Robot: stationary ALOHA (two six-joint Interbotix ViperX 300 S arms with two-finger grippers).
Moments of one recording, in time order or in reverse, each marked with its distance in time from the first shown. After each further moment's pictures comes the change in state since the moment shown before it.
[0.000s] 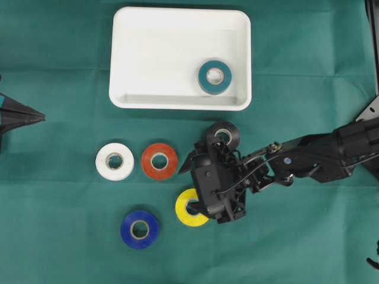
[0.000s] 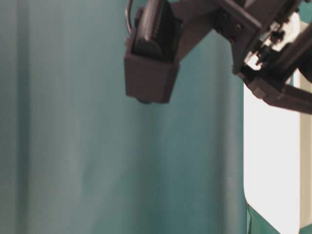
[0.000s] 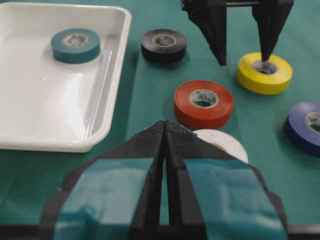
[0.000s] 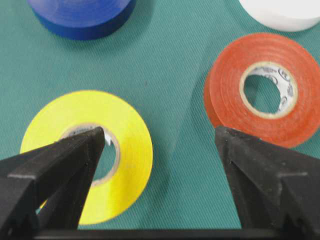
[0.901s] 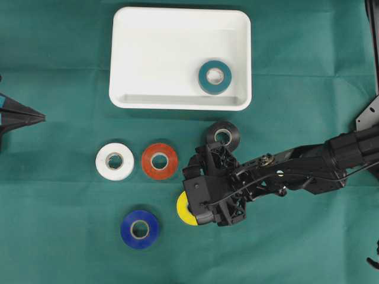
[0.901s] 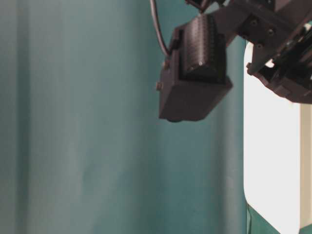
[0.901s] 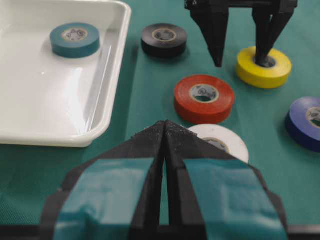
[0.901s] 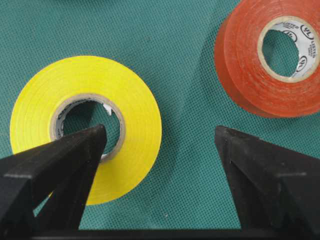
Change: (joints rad) left arm 0.000 0.000 0.003 0.000 0.005 0.000; right arm 0.044 0.037 -0.063 0.002 0.245 0.008
